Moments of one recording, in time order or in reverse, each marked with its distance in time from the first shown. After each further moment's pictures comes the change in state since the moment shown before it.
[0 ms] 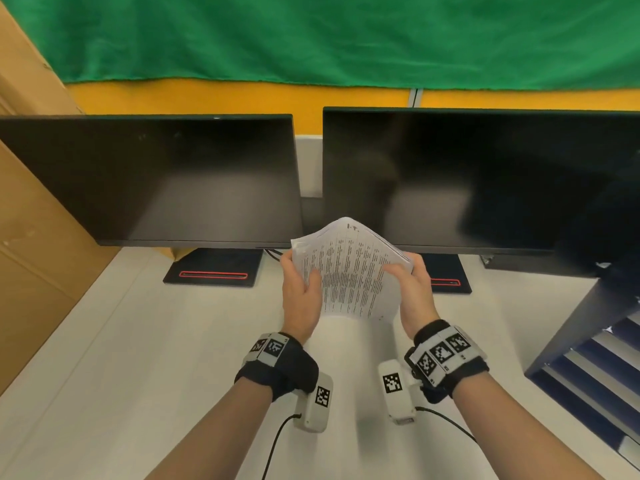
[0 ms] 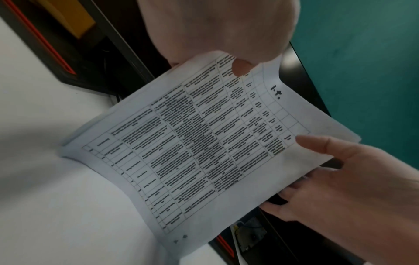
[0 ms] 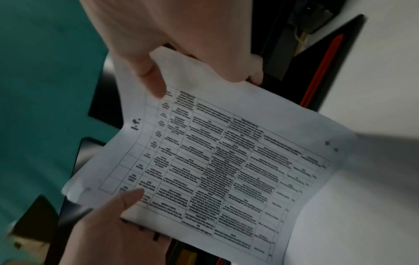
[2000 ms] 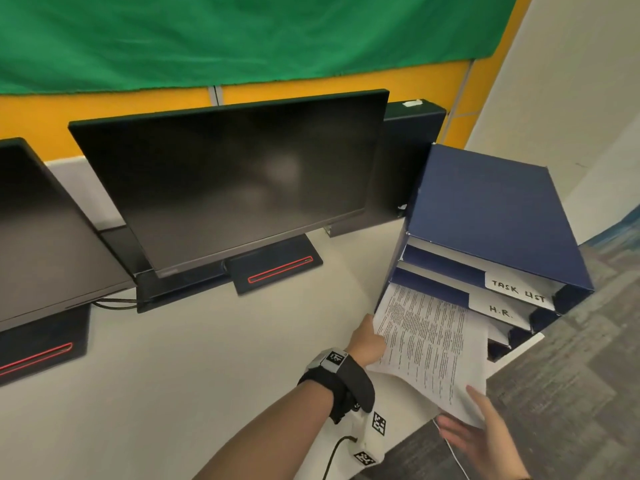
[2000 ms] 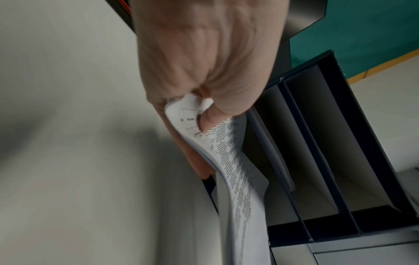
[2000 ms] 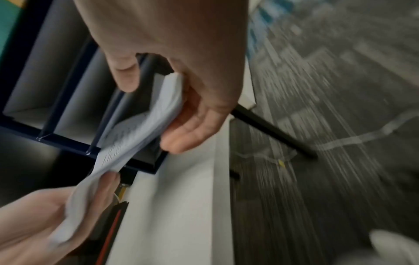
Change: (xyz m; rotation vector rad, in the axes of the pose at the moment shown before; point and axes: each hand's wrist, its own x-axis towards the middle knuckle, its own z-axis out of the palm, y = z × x) left_hand -0.152 -0.031 0.255 0.344 -1.127 -0.465; right_hand -0.222 0.084 -0.277 0.364 0.734 0.506
